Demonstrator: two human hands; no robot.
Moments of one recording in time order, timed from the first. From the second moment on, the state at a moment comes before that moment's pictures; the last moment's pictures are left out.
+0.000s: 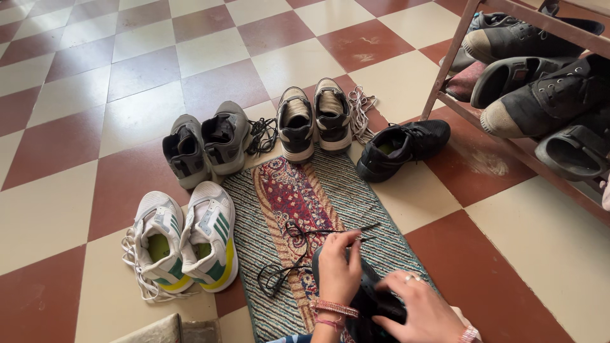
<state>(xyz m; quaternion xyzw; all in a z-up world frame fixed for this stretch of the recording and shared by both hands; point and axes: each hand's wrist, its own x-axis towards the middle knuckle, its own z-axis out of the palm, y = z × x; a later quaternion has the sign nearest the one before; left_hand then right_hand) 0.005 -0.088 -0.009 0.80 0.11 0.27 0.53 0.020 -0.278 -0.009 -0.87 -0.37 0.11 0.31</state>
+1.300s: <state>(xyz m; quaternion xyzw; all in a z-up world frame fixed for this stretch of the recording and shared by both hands) 0.014 -0.063 -0.012 0.87 0.02 0.25 0.42 0.084 -0.289 -0.056 -0.79 -0.06 0.24 0.56</state>
